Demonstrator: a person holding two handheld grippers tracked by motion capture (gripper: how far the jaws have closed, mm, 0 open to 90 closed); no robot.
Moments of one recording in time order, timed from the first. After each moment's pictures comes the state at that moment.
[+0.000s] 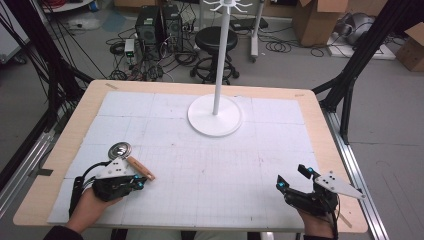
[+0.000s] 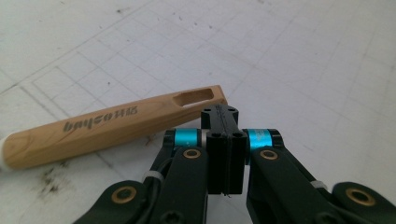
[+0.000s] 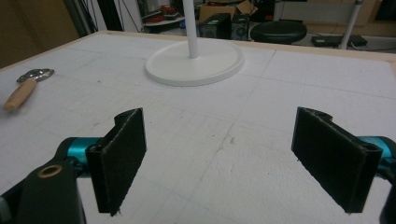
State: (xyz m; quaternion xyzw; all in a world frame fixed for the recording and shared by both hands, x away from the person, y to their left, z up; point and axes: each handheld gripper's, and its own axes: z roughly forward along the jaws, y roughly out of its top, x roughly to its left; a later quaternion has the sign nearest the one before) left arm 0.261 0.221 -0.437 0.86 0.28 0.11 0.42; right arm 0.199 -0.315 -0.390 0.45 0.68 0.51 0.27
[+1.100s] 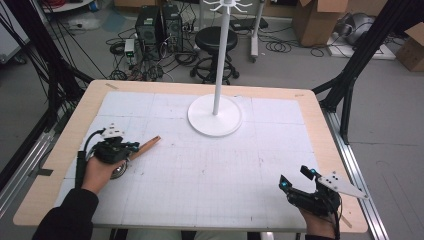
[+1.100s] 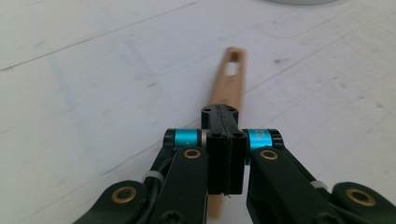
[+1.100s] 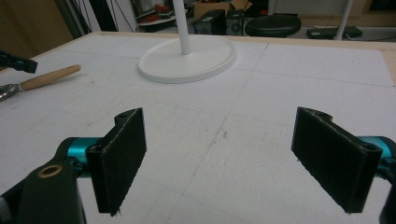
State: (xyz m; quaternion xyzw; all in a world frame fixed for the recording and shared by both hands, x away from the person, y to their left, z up) left arm 0.339 0.258 -0.421 0.79 0.44 0.18 0.40; right arm 0.199 -0.321 -0.394 0.47 0.67 0.51 0.26
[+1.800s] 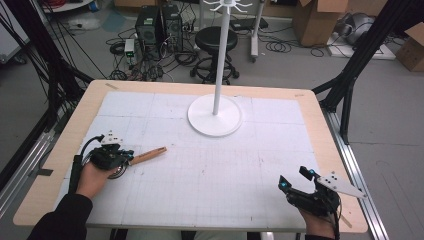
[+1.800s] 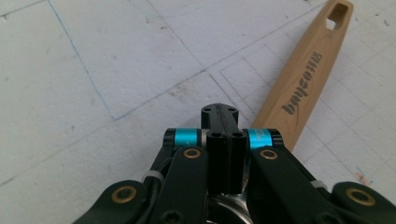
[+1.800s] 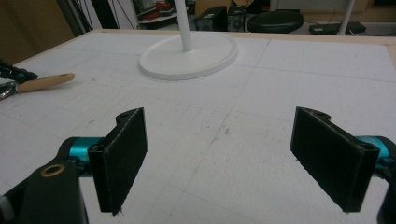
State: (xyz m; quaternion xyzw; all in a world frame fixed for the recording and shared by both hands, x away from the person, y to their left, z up) left arm 0.331 0.257 -0.440 0.82 0.43 0.18 0.35; right arm 0.199 -0.321 -0.395 0.47 0.67 0.51 0.26
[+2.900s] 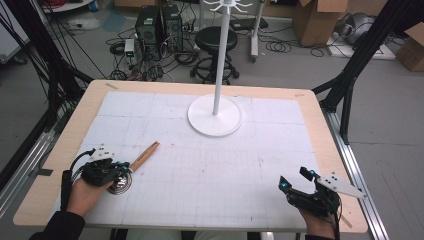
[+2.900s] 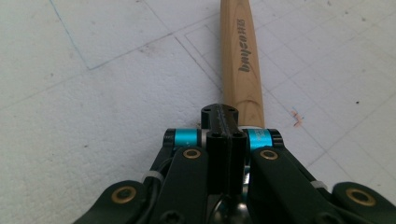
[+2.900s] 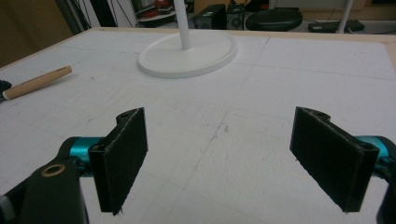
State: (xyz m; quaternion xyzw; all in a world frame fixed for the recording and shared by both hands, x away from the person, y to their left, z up) left arm 0.286 0.266 -0.438 0.80 0.43 0.17 0.38; right arm 0.198 -0.321 -0.395 0.48 0.67 0.51 0.26
